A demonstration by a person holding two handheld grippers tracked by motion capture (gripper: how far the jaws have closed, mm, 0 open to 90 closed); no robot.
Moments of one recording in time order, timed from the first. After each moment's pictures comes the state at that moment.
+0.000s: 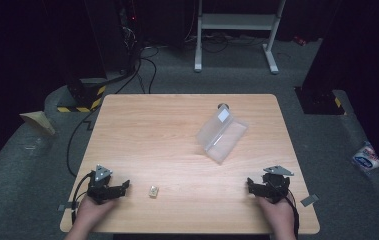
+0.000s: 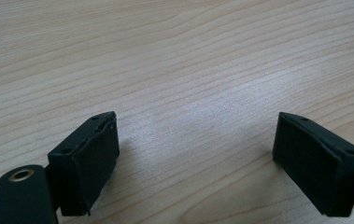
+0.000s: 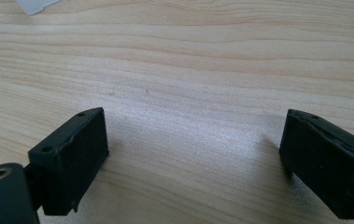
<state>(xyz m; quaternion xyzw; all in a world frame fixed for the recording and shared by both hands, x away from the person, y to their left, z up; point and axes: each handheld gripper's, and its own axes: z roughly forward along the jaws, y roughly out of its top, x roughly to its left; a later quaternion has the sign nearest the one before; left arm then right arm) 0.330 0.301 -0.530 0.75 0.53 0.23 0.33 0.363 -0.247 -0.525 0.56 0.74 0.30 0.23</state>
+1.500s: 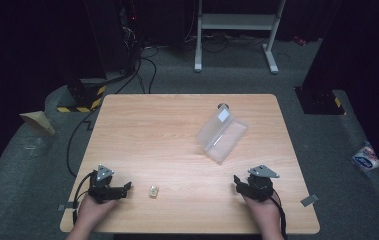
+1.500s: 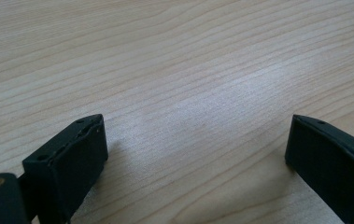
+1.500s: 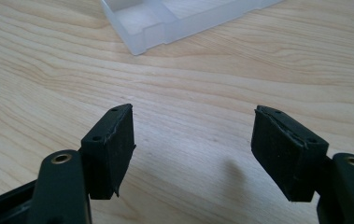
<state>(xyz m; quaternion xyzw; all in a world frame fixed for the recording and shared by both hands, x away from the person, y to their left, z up) 0.332 0.298 -0.530 0.76 0.52 0.22 0.32 0.355 -0.201 -0.514 0.49 0.76 0.35 0.24</state>
